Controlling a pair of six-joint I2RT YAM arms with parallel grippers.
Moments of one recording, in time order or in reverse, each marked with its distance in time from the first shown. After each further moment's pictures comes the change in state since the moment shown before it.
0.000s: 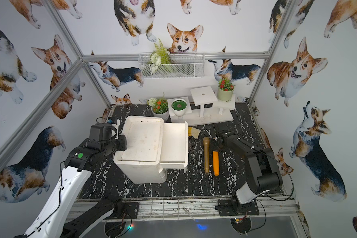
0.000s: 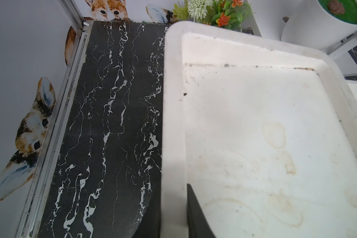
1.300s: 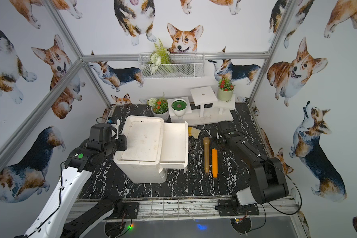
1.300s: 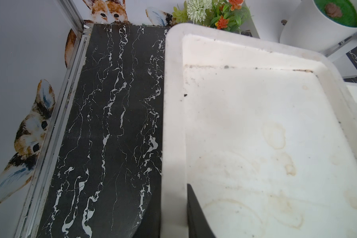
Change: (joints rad) left arm 0.000 -0.005 -0.012 0.018 0.000 0.001; right arm 0.000 -0.148 0.016 -0.073 -0.015 0.054
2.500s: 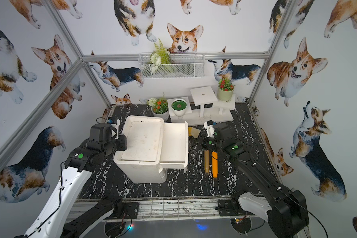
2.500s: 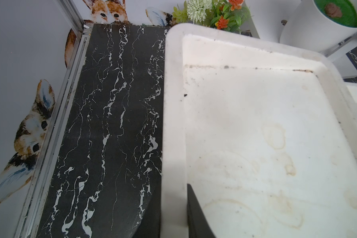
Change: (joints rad) left arm 0.000 0.001 0.000 0.001 0.001 -0.001; right arm 0.213 -0.323 -0.088 0.324 -0.475 0.394
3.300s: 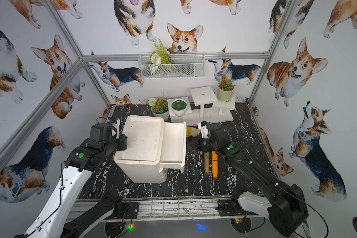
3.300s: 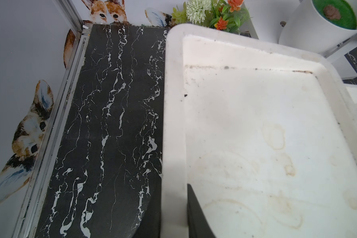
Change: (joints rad) left arm 0.000 0.005 0.000 0.008 0.003 -0.003; right arm 0.107 0.058 0.018 0.063 0.009 0.056
